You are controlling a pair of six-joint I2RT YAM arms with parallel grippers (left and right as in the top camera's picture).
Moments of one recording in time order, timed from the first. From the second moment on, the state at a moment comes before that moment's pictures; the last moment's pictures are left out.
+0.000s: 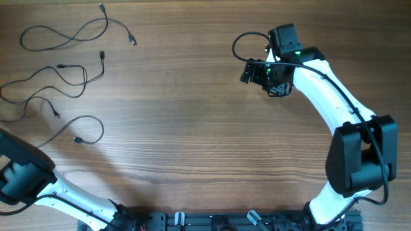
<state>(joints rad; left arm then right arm) 0.81 2.08 1.81 -0.57 -0.42 0.20 0.25 1.86 1.40 -0.77 -0.23 0.54</state>
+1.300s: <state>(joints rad) 0.85 2.09 1.82 -0.97 -0.03 -0.05 0.28 1.86 1.40 -0.77 -0.23 0.54</state>
